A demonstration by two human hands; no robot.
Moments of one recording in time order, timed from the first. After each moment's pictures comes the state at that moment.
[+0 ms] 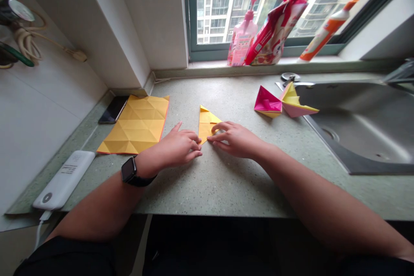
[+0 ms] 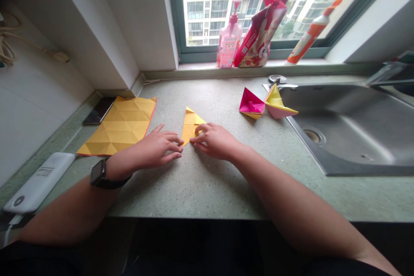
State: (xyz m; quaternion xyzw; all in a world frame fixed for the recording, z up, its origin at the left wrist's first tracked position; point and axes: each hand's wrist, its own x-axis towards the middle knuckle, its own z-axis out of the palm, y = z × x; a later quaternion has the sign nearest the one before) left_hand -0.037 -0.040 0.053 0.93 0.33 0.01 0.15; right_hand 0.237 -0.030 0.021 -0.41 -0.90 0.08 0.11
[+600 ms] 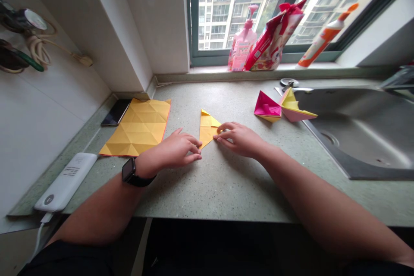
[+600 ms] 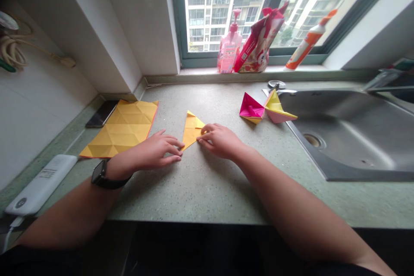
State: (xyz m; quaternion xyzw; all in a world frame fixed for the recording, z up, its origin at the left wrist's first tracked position) left_hand -0.041 -0.035 0.055 0.93 0.33 0.01 0.19; right_hand 0.249 -0.020 0.018 -0.44 -0.88 0.09 0.12
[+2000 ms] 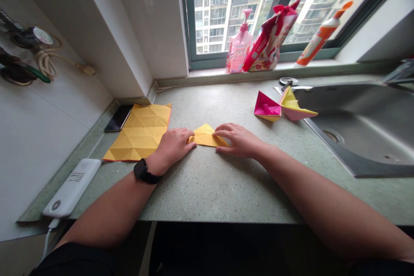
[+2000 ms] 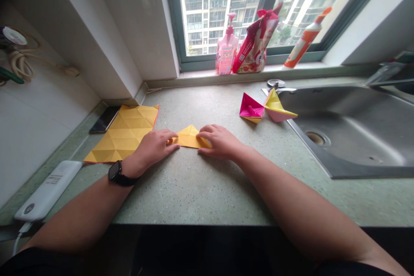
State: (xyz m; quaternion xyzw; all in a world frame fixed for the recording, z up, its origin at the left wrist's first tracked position) left_hand -0.042 -0.019 0.028 0.87 0.48 0.11 0.03; right_hand 0.249 -0.014 0.008 -0.43 -0.89 0.10 0.14
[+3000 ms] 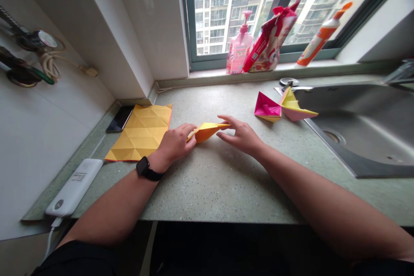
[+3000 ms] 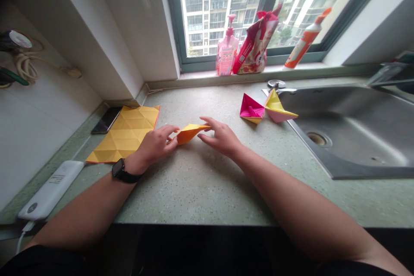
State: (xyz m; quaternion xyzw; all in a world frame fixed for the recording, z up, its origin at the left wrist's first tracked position) left_hand -0.039 -0.016 0.026 0.86 0.46 0.22 0.04; right_hand 0.244 -0.011 0.007 -0.49 -0.77 0.22 0.35
